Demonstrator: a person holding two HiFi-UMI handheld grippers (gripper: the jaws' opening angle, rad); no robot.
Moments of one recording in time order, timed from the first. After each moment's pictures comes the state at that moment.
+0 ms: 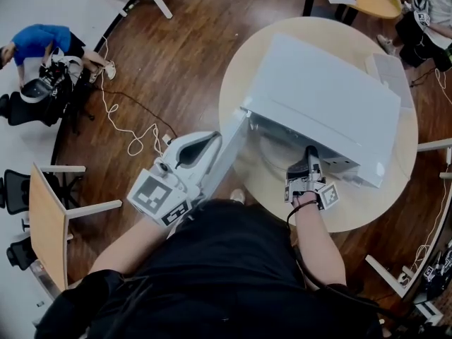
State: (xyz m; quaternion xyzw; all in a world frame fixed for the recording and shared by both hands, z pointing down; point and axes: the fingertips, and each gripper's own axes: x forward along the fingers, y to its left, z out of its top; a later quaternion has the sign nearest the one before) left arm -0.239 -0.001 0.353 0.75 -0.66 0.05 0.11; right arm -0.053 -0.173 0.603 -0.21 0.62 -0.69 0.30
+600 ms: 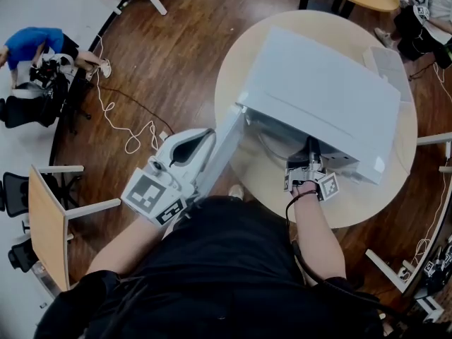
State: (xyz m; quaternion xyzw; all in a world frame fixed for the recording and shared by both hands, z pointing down) left arm -0.244 -0.001 0.356 0.74 -0.66 0.05 0.12; right arm -0.055 -0.194 0.608 -0.23 0.61 -0.69 0.32
